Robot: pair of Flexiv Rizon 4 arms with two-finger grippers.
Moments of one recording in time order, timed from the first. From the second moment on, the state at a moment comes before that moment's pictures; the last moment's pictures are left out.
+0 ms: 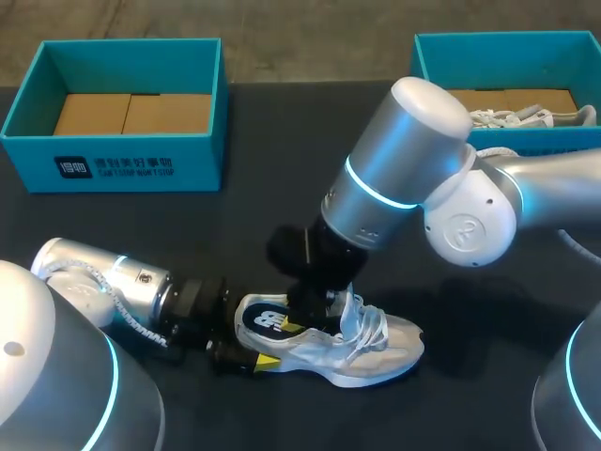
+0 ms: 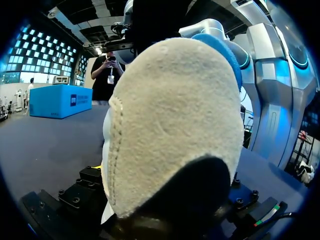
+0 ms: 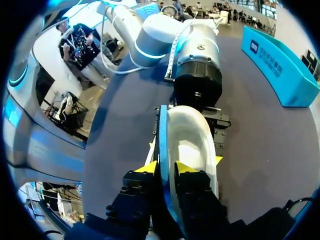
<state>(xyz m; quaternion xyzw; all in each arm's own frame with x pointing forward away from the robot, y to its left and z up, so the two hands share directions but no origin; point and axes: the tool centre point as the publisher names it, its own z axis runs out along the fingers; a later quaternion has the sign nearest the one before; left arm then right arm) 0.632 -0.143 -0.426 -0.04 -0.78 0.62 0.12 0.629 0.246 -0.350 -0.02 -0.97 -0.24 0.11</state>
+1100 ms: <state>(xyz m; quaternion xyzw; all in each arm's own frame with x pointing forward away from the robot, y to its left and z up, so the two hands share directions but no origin) 0.632 -0.143 -0.426 -0.04 -0.78 0.62 0.12 0.650 0.265 -0.297 0.03 -0.95 -0.31 0.09</state>
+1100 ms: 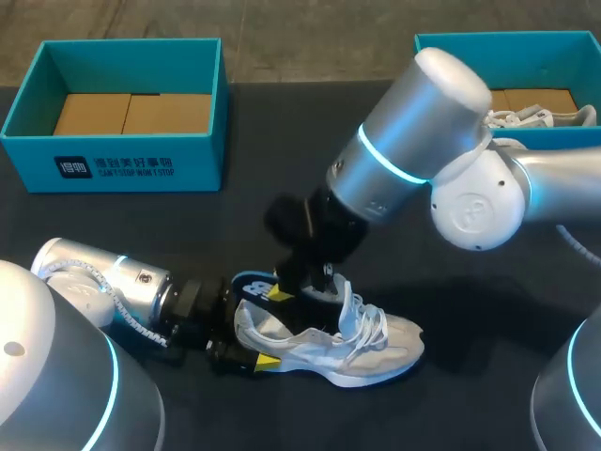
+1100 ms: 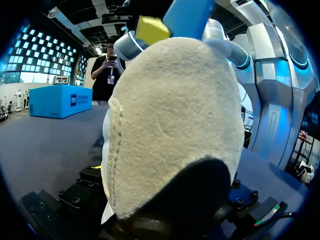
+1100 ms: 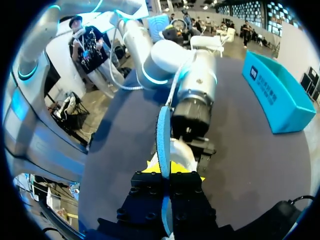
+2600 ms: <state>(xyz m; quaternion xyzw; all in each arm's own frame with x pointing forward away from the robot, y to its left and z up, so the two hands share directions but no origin) 0.633 -0.143 -0.426 -0.04 -0.78 0.62 0.12 0.686 0.270 -0.130 0.05 -0.82 -0.55 0.13</state>
